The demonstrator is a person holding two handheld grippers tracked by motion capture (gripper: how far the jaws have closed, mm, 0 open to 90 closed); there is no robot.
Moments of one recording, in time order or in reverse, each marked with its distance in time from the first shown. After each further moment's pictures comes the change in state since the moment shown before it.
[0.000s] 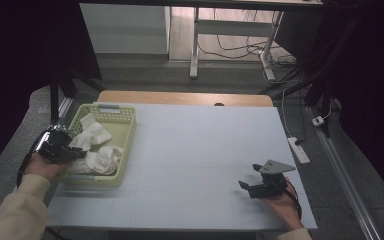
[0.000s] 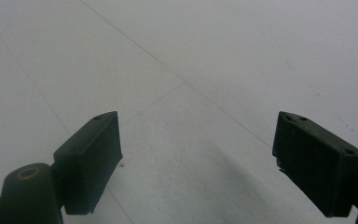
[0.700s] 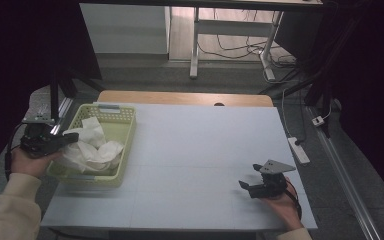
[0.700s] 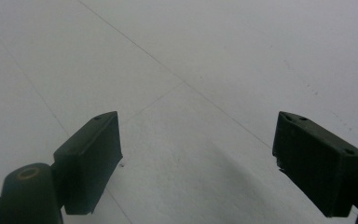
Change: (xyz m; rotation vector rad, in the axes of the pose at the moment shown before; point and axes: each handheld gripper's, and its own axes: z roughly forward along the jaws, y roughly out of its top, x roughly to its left) left arm 0.000 0.002 -0.056 -0.294 -0.091 -0.046; right arm 0.000 0.000 0.000 -0.002 -0.002 0.007
